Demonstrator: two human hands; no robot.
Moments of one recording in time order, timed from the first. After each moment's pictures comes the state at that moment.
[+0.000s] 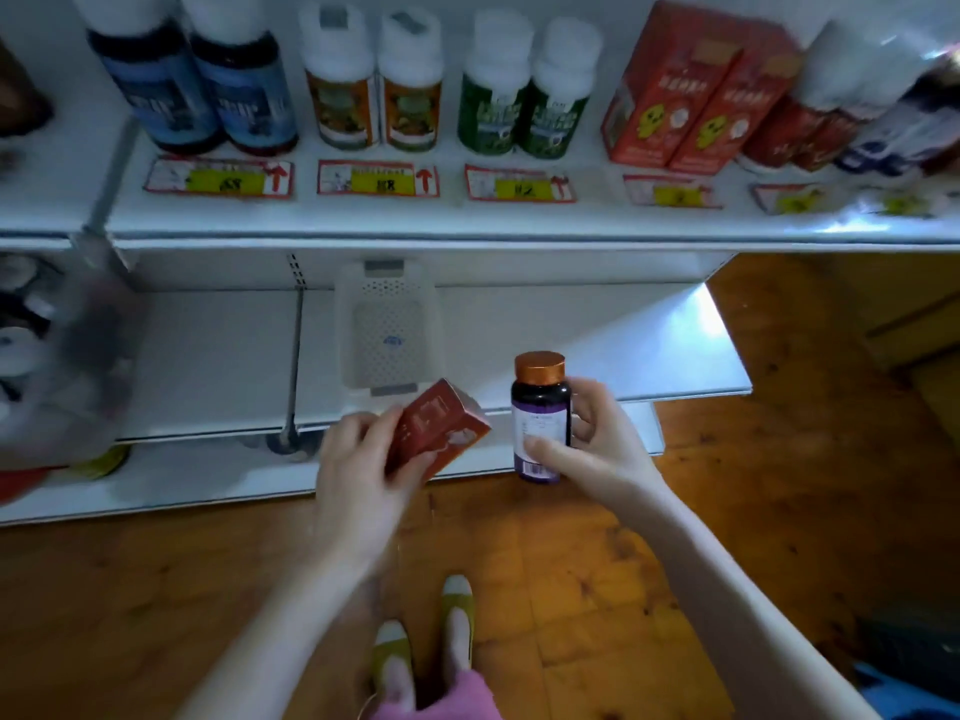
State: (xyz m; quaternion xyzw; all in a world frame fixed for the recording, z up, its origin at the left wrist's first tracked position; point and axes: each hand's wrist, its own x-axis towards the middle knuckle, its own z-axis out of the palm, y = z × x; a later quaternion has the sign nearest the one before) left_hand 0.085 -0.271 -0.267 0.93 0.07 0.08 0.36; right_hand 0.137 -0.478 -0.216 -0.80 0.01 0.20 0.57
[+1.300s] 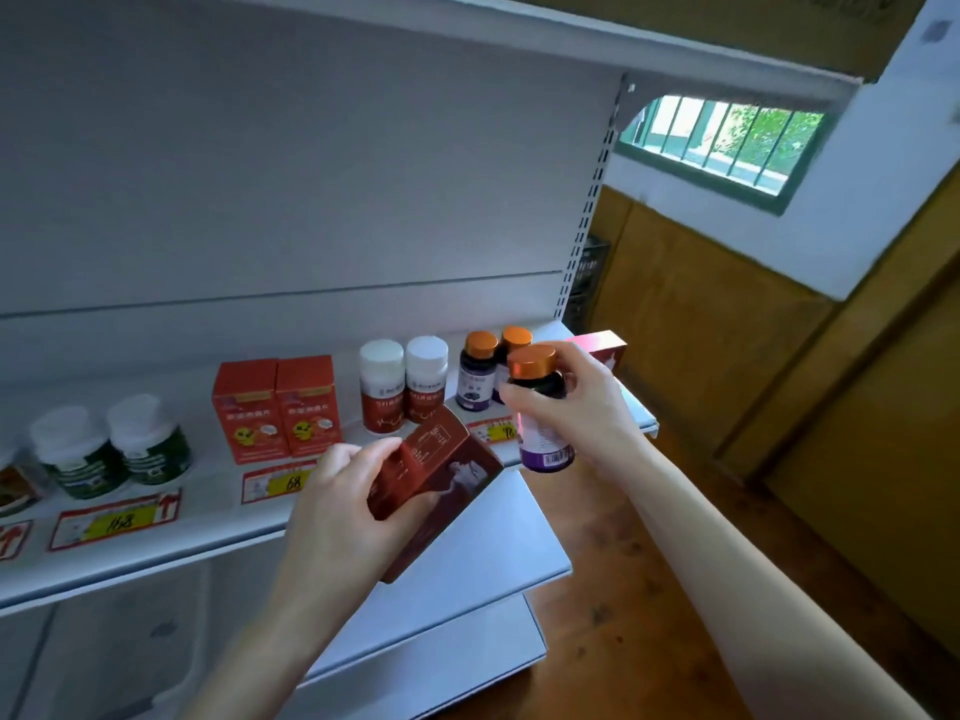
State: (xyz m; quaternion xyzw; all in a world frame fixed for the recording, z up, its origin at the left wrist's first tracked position) left_hand 0.231 -0.559 -0.050 0.90 -0.08 0.16 0.41; right_hand 0.285 -0.763 -0.003 -0.85 -0.03 -0.11 0.51
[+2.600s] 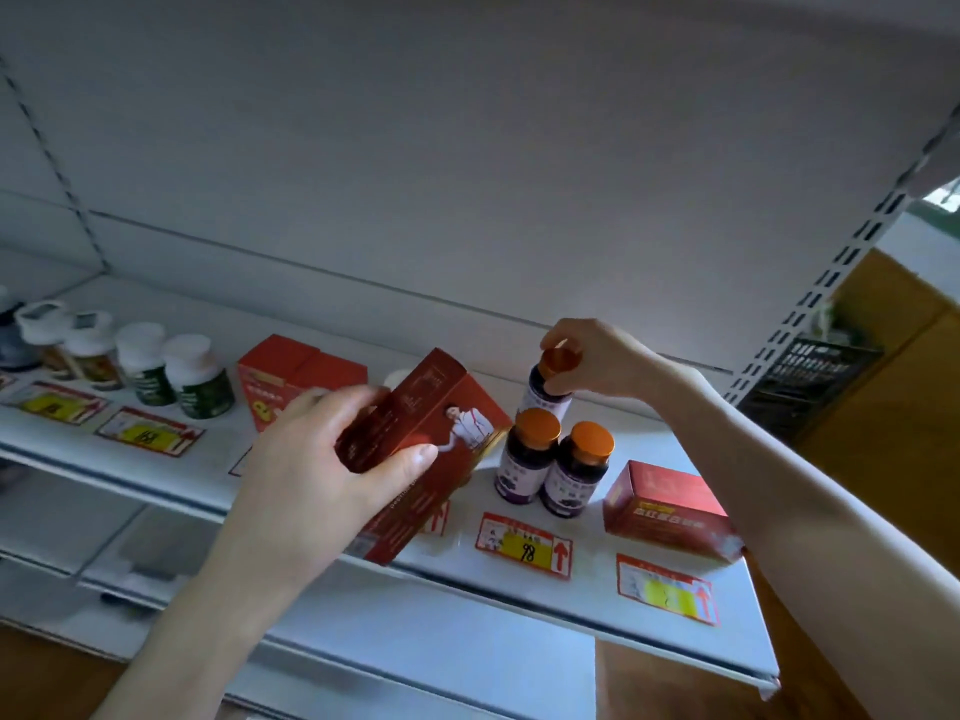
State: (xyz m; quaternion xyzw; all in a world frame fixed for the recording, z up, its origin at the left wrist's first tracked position) left_hand 0.301 -0.630 -0.008 0.87 0.18 0.27 0.36; right_hand 0.548 -0.773 0.002 -0.92 -0.34 0.10 0.16
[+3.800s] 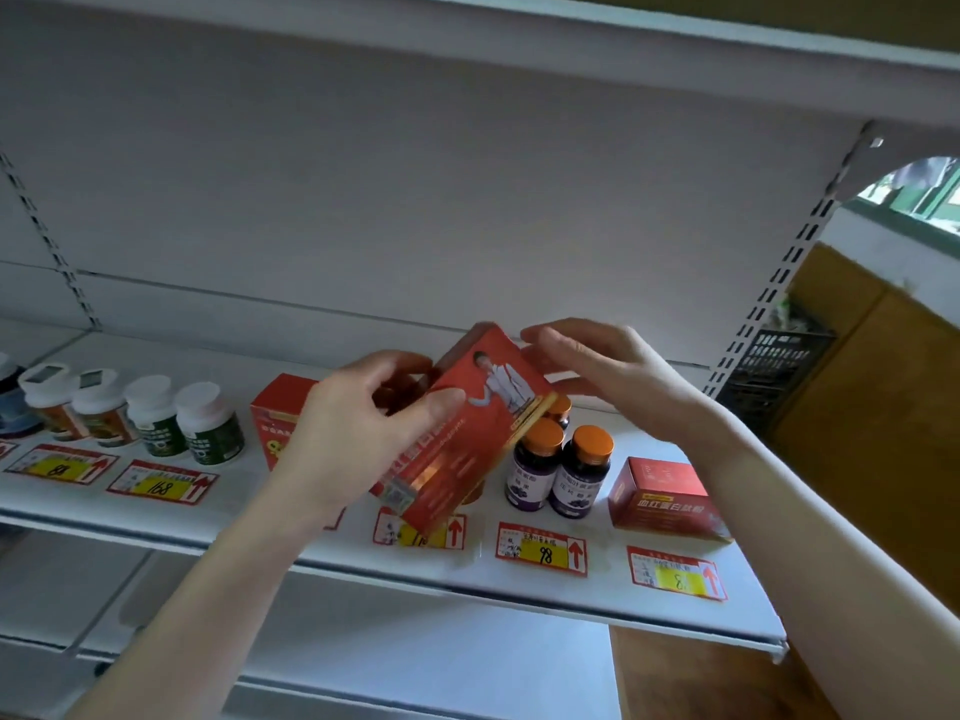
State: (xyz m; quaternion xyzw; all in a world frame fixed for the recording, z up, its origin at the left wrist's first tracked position) left_hand 0.327 -0.608 0.023 0.83 0.11 0.22 0.49; right_hand 0.459 -0.787 0.043 -0.77 -0.34 0.15 0.51
